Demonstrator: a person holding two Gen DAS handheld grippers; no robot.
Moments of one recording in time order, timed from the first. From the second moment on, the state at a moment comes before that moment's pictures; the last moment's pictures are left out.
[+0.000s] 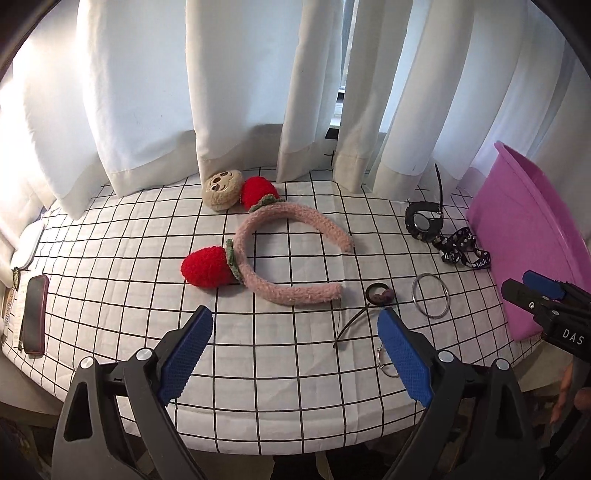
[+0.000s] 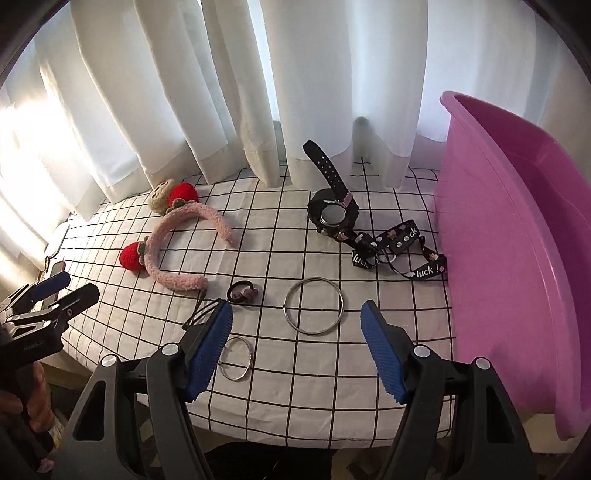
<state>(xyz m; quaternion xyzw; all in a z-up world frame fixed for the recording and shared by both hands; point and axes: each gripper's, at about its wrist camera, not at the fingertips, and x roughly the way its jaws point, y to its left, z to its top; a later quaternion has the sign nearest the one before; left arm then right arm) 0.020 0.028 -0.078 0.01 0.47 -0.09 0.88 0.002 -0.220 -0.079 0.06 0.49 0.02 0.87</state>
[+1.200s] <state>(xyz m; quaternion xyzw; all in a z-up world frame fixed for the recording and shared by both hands) 0.031 -0.017 -0.204 -0.02 0.47 -0.06 0.88 0.029 -0.239 -0.206 0.03 0.50 0.05 0.86</state>
